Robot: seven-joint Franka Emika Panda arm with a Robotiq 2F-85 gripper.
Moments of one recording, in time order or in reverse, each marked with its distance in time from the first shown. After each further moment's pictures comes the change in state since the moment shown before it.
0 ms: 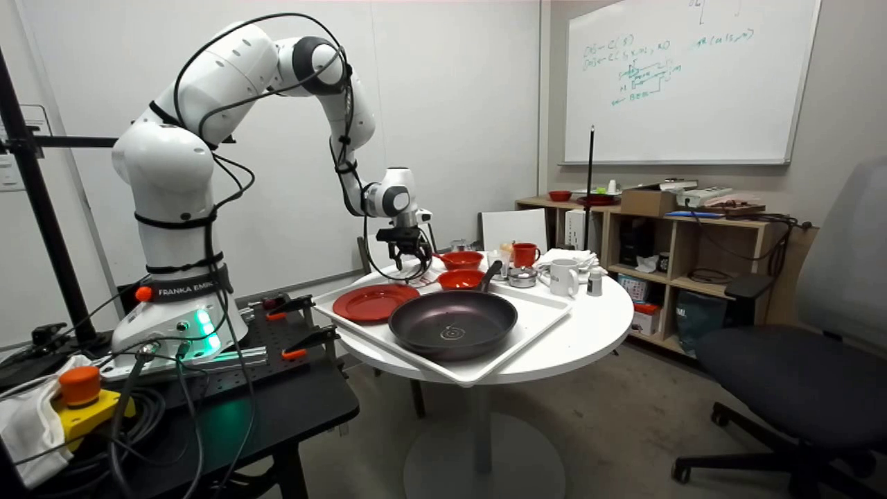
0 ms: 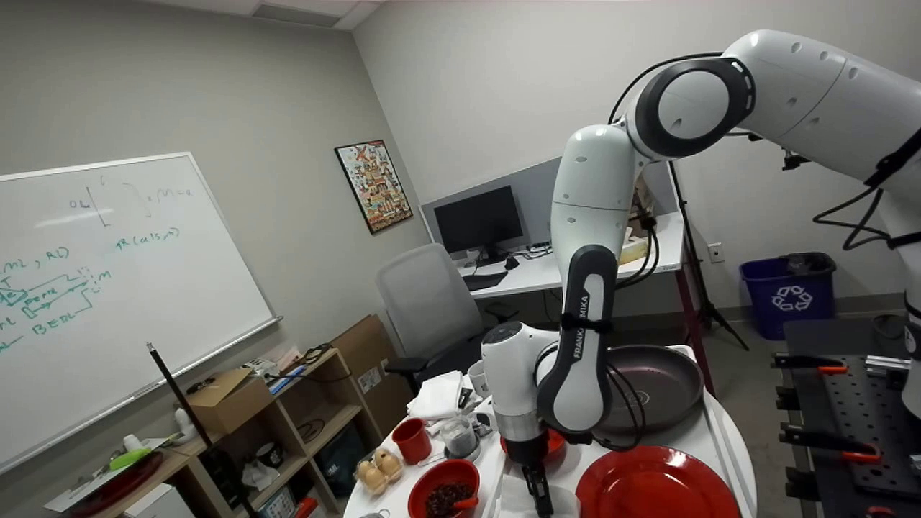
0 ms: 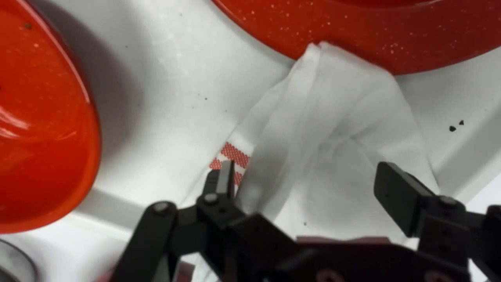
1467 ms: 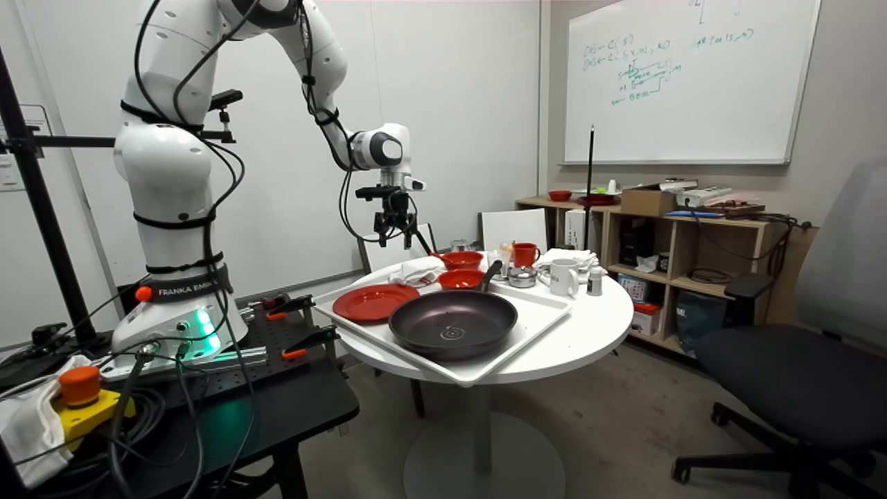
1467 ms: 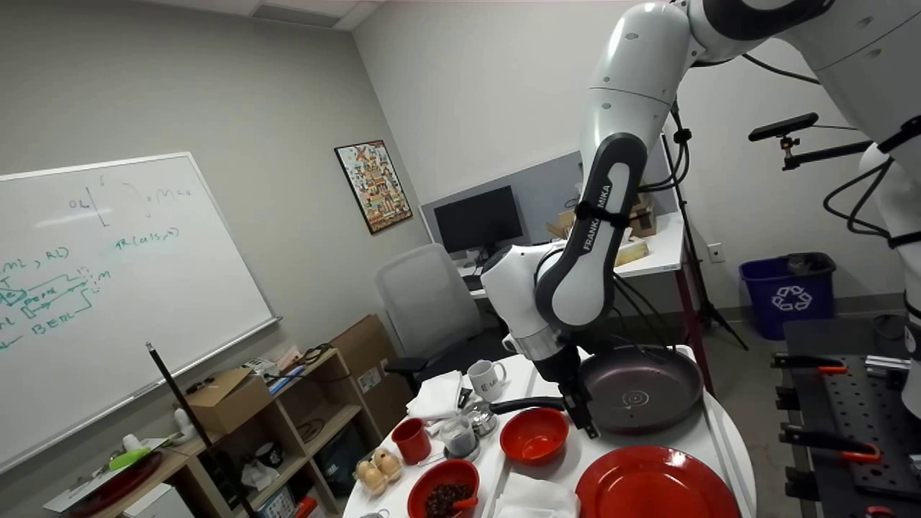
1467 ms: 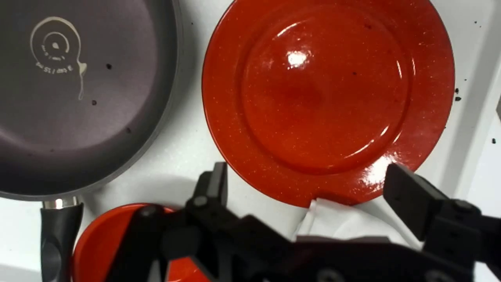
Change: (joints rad) arm -0.041 -0.419 -0.025 -0.251 0.029 -0.480 0.199
